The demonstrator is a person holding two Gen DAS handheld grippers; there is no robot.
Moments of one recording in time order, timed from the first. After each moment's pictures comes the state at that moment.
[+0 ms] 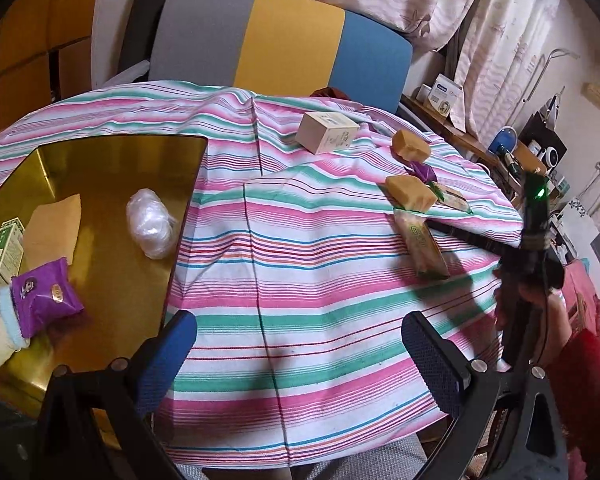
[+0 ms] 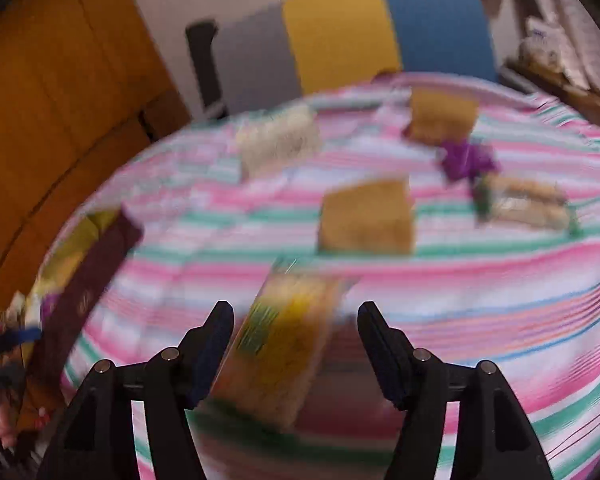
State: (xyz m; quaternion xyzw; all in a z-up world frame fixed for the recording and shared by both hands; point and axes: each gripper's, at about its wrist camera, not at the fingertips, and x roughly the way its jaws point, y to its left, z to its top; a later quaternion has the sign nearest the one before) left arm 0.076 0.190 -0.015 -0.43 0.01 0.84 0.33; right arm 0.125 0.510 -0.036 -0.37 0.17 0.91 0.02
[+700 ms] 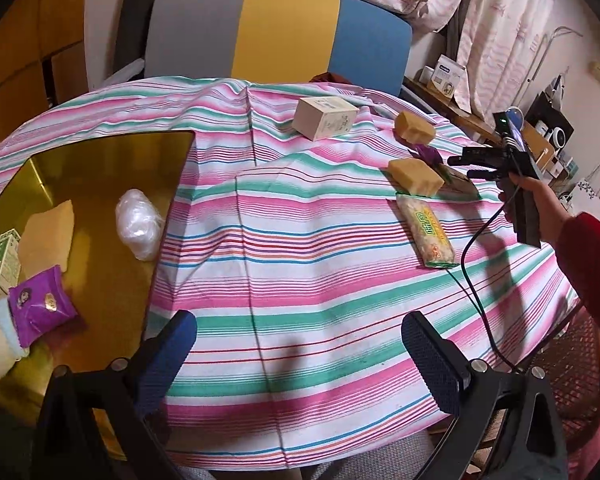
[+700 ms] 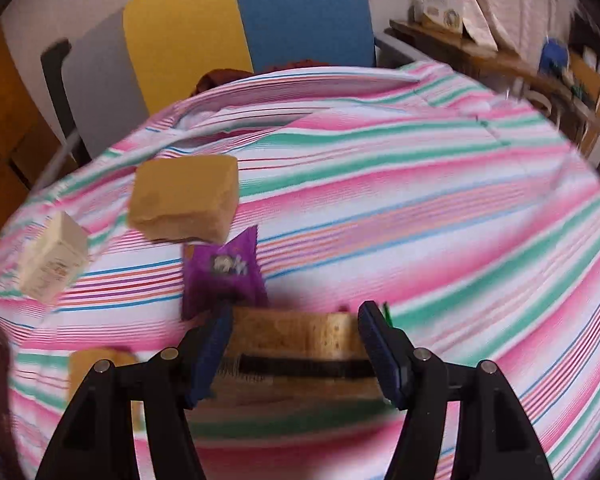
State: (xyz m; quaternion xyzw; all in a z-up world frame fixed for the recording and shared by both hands) left arm 0.074 0.211 -0.021 -0.45 0.04 0.83 0.33; right arm 0.056 0.697 -0.041 -0.45 0.21 0.85 0.18
